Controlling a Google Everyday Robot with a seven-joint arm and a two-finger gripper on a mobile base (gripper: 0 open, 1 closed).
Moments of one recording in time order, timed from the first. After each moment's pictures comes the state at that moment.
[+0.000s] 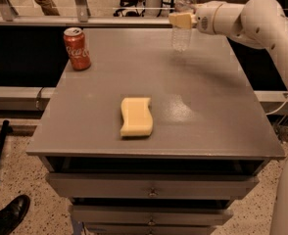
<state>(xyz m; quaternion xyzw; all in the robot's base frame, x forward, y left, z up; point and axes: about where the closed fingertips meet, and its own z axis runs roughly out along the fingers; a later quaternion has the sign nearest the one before) 0.829 -0.151 0.961 -0.28 0.71 0.19 0.62</state>
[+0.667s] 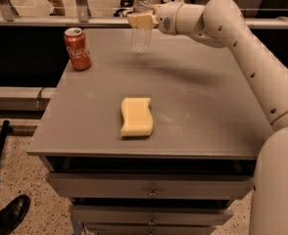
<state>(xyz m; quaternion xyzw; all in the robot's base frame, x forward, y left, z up) 0.814 -0.017 0.966 -0.34 0.66 0.29 0.60</state>
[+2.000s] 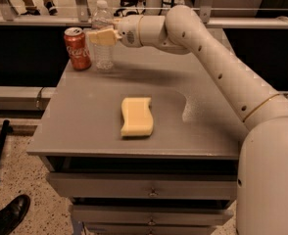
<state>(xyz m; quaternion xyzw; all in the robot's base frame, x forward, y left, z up) 0.762 0.111 0.940 -0.42 0.62 0.38 0.54</state>
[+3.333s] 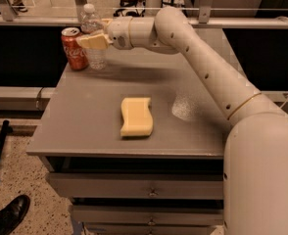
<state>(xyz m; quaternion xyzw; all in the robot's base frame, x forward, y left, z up) 0.759 0.145 0.930 -0.48 0.57 0.36 0.56</state>
